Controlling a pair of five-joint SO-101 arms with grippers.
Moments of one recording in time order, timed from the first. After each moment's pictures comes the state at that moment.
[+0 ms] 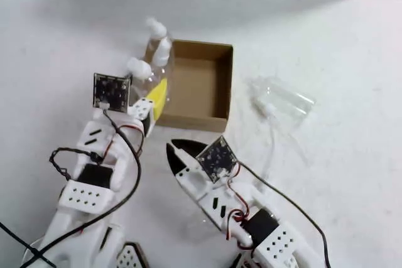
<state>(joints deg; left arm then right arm) 6.0 -53.5 76.0 2.8 2.2 -43.9 -83.7 96.4 13.5 2.1</state>
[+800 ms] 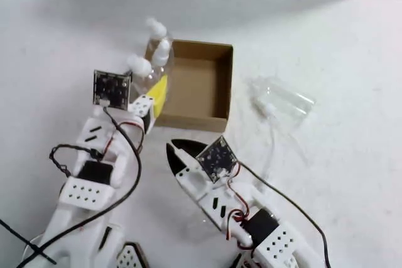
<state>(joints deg) 6.0 -51.3 73.6 2.9 2.0 -43.9 -83.7 96.4 13.5 2.1</state>
